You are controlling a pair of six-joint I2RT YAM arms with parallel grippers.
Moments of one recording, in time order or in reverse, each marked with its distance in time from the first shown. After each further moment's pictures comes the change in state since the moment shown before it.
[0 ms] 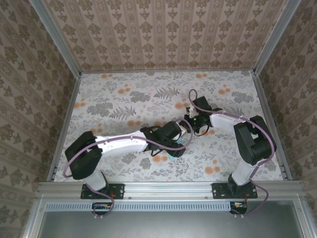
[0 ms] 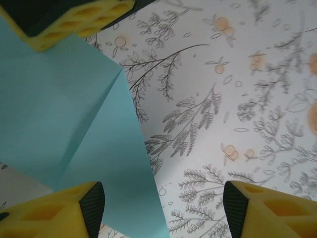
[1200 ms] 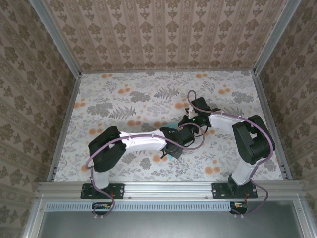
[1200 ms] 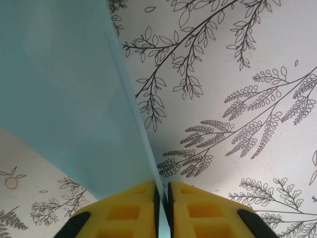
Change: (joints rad) left arm -0.064 0.231 0.203 -0.280 -0.195 -0.129; right arm 0.017 0.013 0.003 0.000 0.023 0.022
